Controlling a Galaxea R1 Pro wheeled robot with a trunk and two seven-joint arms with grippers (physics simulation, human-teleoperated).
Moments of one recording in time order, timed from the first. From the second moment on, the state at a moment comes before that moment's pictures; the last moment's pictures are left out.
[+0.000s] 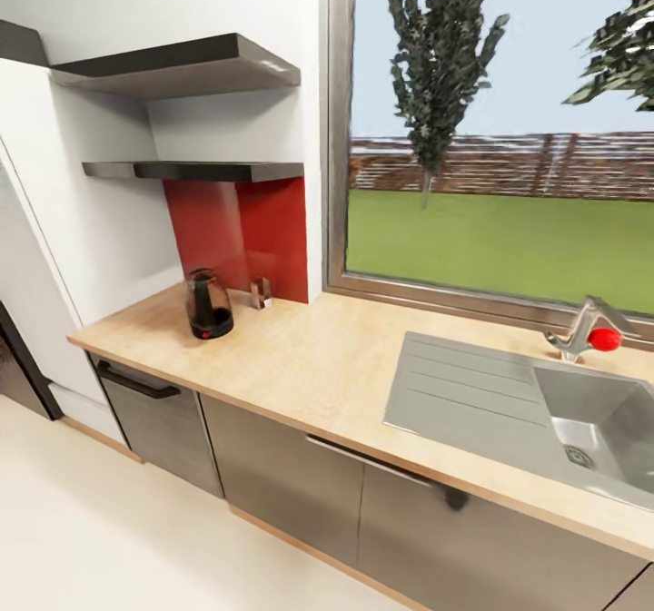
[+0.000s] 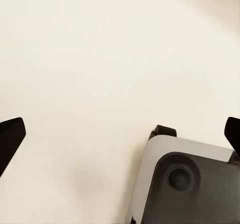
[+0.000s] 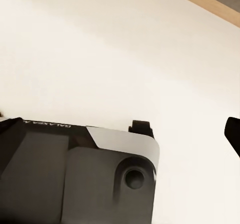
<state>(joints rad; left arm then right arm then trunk) -0.16 0.15 -0.26 0.04 0.53 -0.36 -0.05 -0.38 0.00 0.49 -0.03 -0.42 0.06 0.07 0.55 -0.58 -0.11</state>
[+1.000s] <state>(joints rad) -0.16 0.15 -0.26 0.04 0.53 -0.36 -0.05 -0.38 0.00 0.49 -0.03 -0.42 0.06 0.07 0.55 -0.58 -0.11</state>
